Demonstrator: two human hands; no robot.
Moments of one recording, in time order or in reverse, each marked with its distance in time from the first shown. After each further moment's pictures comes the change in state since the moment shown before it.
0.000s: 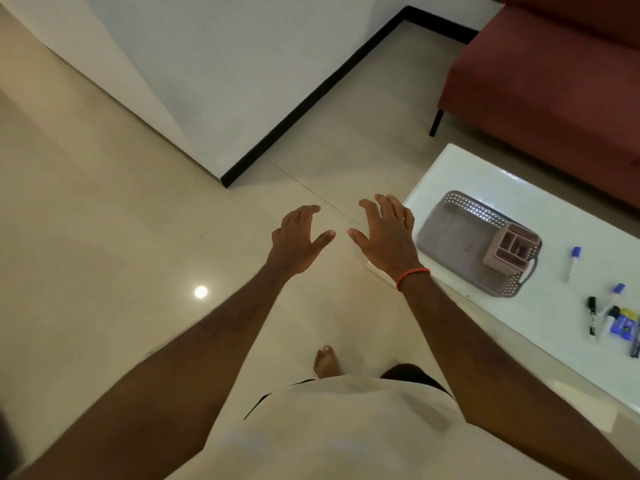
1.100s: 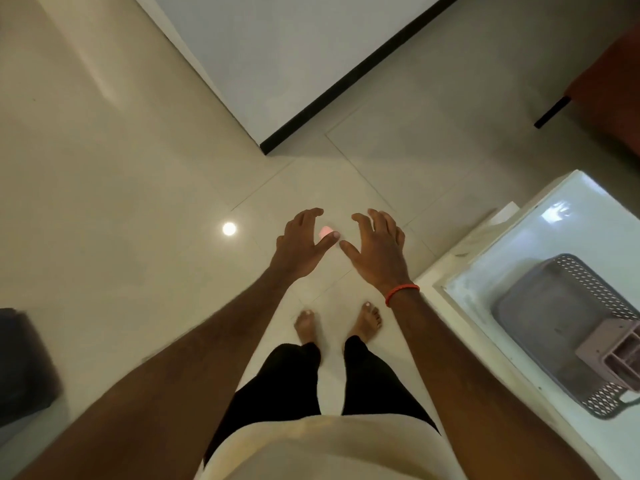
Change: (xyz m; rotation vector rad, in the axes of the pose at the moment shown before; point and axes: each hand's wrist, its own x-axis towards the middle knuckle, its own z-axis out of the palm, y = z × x) left_hand 0.184 -0.159 -0.023 -0.125 -0.100 -0.356; right_hand 0.225 -0.066 0.161 0.109 -0.290 -0.064
